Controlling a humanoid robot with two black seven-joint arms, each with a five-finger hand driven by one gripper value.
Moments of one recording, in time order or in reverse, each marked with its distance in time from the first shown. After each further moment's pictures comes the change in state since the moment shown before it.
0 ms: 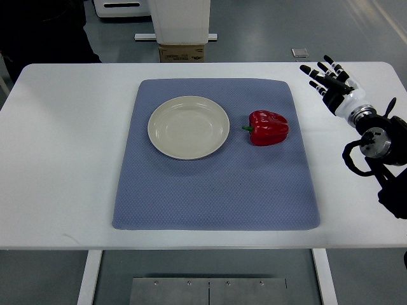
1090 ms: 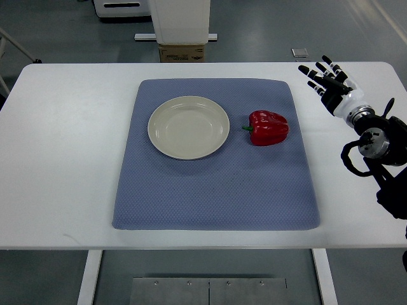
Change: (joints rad) left arm 0.002 0.000 0.000 0.001 -0.001 0.000 0.000; right arm 0.000 0.006 0.000 0.000 0.000 0.000 0.002
